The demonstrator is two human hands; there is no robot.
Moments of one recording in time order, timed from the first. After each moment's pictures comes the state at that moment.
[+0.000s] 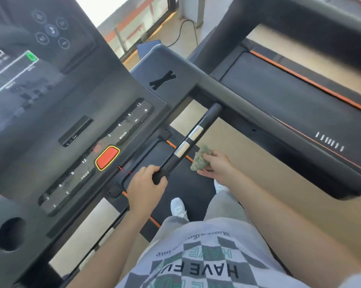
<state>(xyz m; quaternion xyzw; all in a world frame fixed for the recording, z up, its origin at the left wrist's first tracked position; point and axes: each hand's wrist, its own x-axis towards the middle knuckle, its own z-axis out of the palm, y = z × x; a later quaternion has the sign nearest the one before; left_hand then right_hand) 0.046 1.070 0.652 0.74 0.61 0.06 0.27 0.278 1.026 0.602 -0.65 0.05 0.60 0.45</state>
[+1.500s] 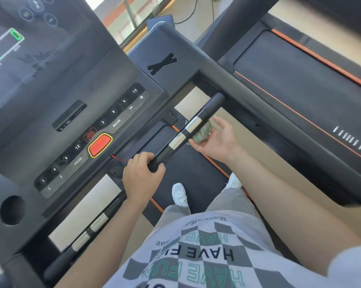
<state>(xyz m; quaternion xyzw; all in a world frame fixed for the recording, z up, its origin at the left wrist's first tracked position) 0.068 1.065 0.647 0.71 0.66 0.08 0.23 0.323 1.064 0.624 -0.39 0.20 0.71 0.55</state>
